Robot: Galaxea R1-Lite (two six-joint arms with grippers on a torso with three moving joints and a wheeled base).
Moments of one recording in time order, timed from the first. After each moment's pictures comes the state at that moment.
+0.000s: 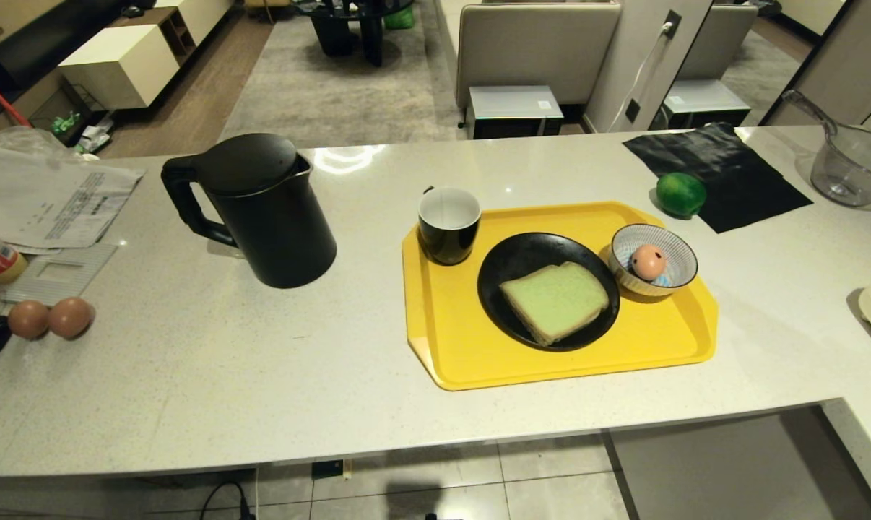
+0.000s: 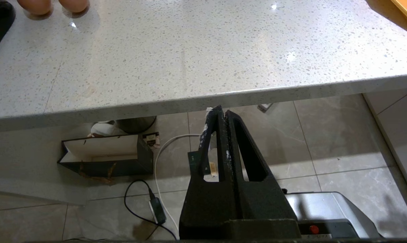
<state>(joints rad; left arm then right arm) 0.00 0.00 0.00 0.00 0.00 0.02 0.00 0.00 0.00 -0.07 -0.02 0.04</state>
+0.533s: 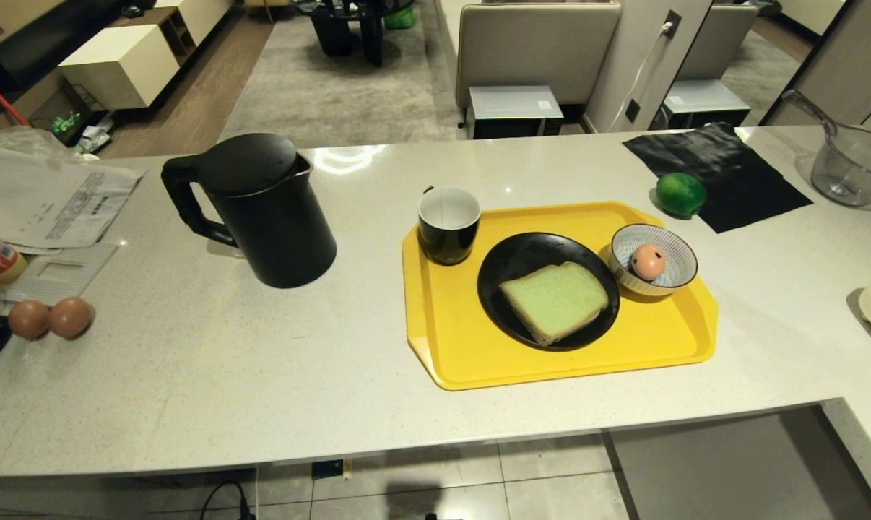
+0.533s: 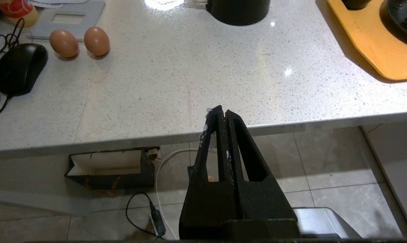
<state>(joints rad) 0.00 0.07 -0.31 0.19 0.00 0.01 0.00 0.00 0.00 -0.07 -0.02 0.04</state>
